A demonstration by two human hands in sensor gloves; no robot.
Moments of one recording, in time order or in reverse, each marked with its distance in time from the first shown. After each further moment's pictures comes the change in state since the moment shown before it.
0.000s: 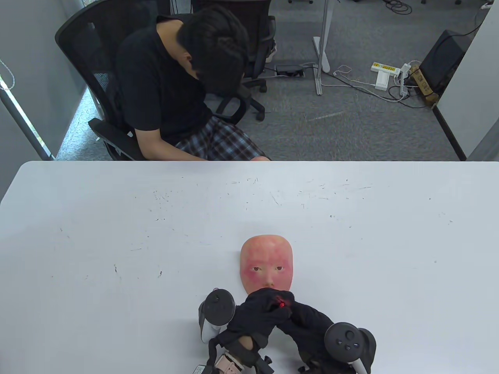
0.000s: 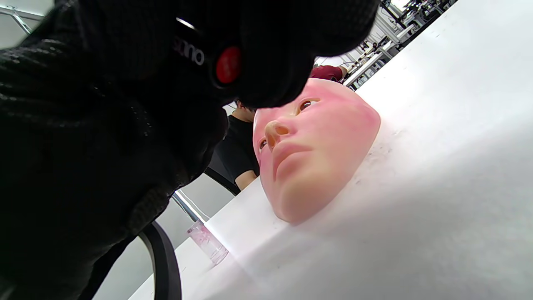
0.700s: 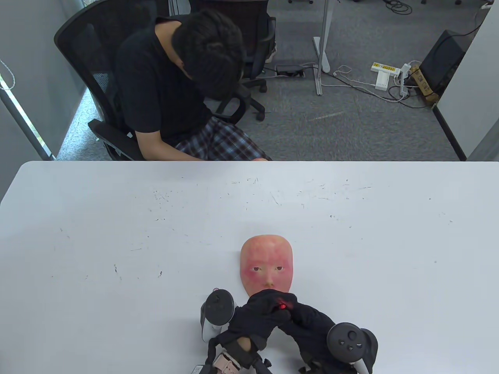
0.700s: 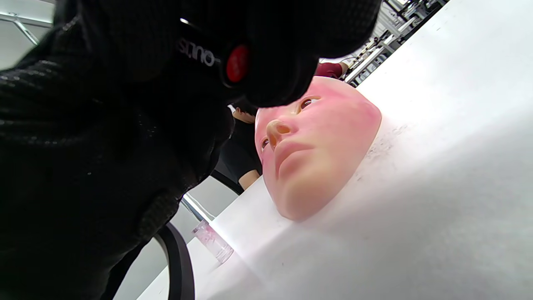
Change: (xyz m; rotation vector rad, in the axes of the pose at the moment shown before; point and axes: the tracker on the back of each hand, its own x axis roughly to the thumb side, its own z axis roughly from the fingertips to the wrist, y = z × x) left_hand -0.005 0.000 -0.001 -0.068 -0.020 0.045; right_hand -0.003 -0.002 0.001 0.015 -0.012 -0.032
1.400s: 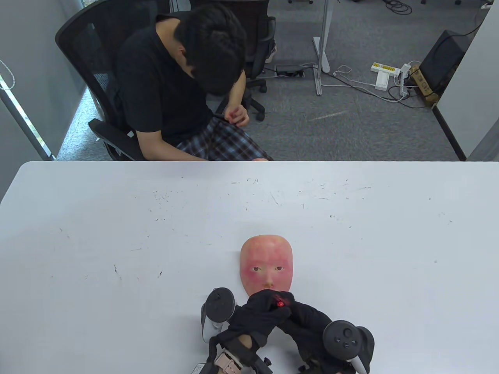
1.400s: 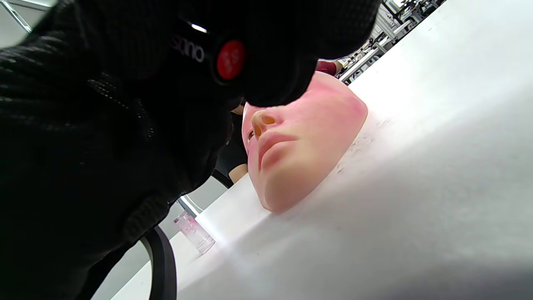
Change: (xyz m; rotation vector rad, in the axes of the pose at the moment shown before) left_hand -0.013 -0.002 0.001 0.062 0.081 0.039; right_hand -0.005 0.006 -0.004 0.012 0.027 0.046
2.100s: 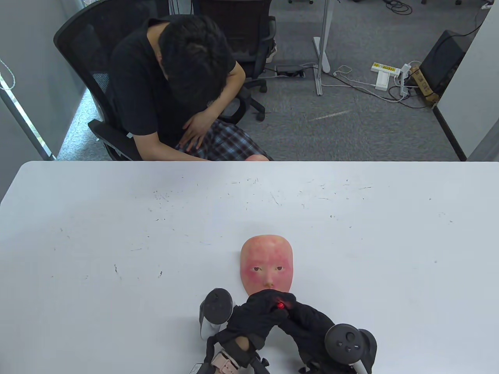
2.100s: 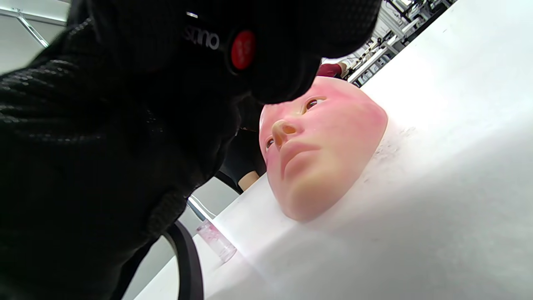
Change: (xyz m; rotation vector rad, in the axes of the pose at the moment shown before) left_hand 0.011 0.001 0.000 -0.056 -0.096 0.002; right_hand 0.008 -0.006 0.004 -0.011 -0.026 -0.045
